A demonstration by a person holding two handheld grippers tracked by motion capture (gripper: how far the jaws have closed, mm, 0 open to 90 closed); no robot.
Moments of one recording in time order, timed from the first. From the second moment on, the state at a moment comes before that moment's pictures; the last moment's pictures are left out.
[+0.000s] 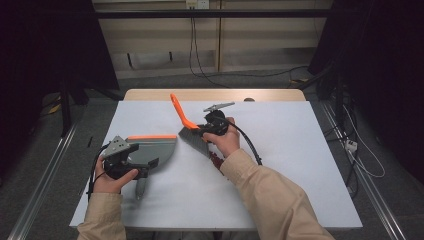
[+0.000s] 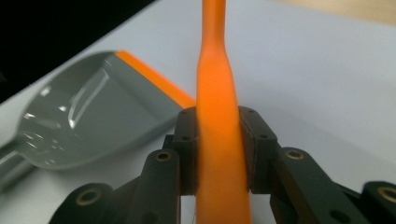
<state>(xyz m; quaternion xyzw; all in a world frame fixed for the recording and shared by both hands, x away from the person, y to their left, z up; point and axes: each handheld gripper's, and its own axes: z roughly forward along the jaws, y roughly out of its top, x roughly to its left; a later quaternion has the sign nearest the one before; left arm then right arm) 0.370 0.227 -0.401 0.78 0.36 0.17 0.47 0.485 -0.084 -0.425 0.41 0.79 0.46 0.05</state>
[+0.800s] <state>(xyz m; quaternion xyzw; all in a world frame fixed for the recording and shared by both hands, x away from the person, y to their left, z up) 0.370 0.219 -0.401 0.79 0.36 0.17 0.47 0.455 -0.129 -0.425 0.46 0.75 0.46 0.03</state>
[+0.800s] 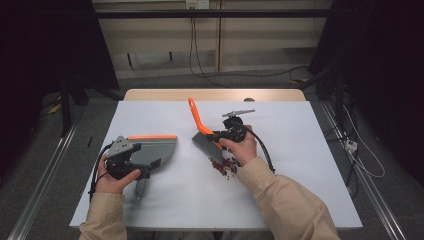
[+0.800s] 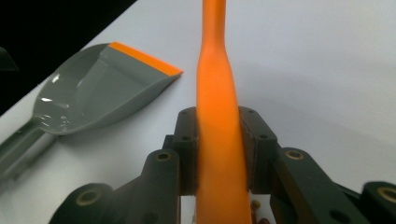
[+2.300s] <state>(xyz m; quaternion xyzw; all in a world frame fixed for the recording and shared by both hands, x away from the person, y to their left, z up) 0.369 0.220 -0.400 0.79 0.36 0.17 0.47 0.424 -0.161 -0.417 0.14 0.89 0.41 0.12</state>
